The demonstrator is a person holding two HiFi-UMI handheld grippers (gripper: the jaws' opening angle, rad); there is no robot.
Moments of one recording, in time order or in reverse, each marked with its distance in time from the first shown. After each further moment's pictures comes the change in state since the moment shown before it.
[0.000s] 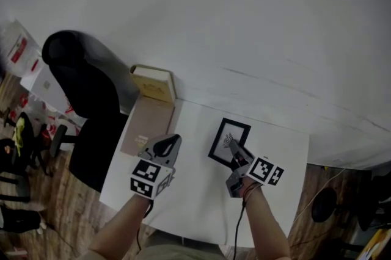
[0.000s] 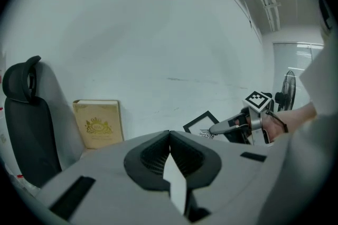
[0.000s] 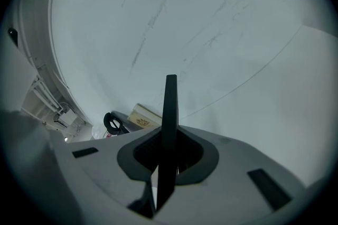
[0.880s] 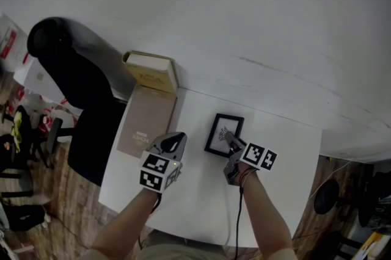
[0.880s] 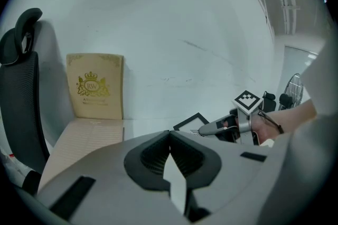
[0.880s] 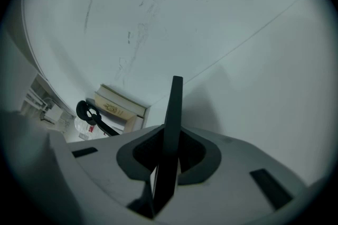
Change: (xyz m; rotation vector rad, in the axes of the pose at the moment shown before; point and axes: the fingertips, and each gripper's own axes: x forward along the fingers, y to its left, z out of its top) left arm 0.058 0.026 -0.085 -0.115 0.163 -0.010; right arm 0.085 -0.079 -0.048 0.036 0.159 -0.139
